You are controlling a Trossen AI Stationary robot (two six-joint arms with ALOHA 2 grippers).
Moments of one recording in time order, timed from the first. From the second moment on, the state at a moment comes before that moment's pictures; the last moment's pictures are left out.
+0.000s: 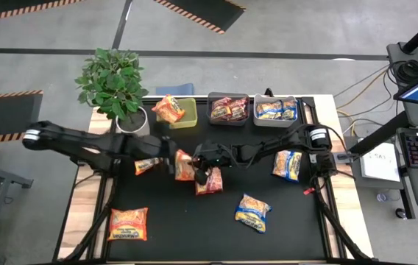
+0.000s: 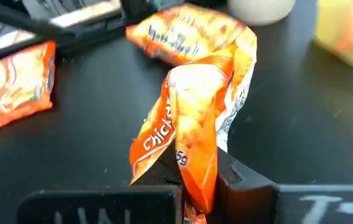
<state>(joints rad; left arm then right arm) -0.11 1.09 0.80 -0.28 -0.47 0.30 0.01 2.01 1.25 0.29 0.08 0.30</state>
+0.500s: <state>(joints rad) -0.11 0.85 0.79 -0.11 -0.47 0.30 -0.14 1.94 1.35 0.30 0.42 0.18</state>
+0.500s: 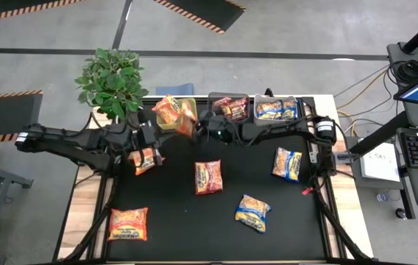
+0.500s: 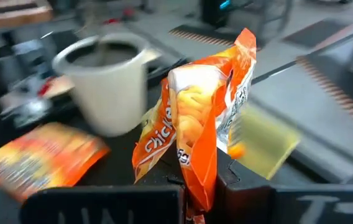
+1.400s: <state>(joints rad) -0.09 0.86 0.77 -0.11 -0.68 0.33 -0.27 2.29 1.71 0.32 0.79 0.04</state>
